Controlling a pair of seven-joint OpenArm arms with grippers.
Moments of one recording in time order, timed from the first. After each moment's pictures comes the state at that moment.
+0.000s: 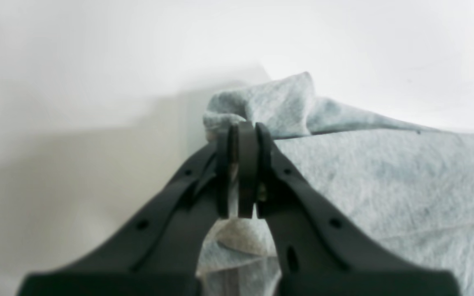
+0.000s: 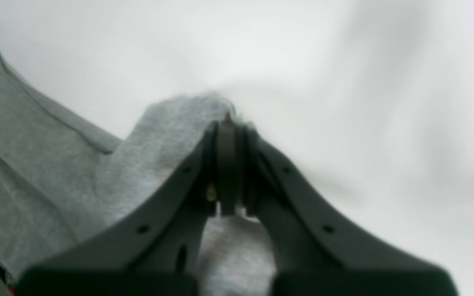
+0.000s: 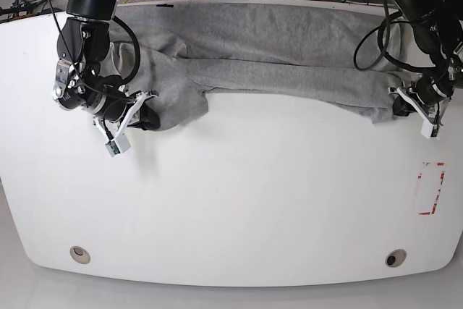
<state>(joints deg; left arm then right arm) -3.1 -16.7 -37.4 83.1 -27.8 -42.8 64.5 4.2 13.5 15.6 84.9 36.4 38.5 -63.6</state>
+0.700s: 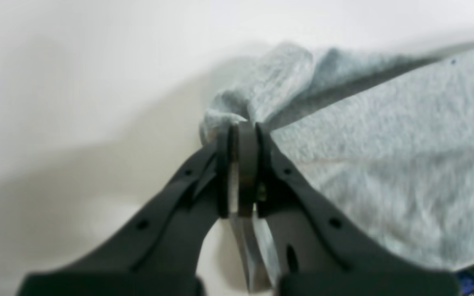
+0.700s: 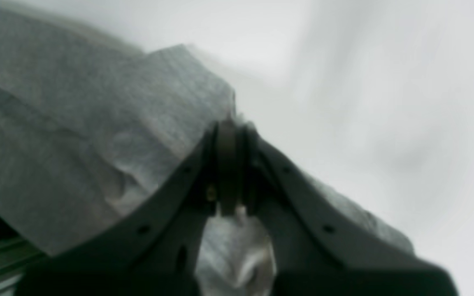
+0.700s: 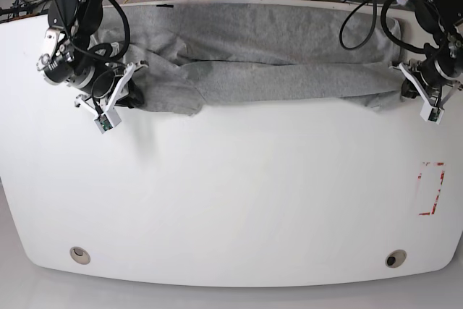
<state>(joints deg) 7.6 -16.7 -37.4 102.4 -28.3 -42.8 72.6 -8.1 13.5 20.9 105.9 36.7 39.2 -71.1</state>
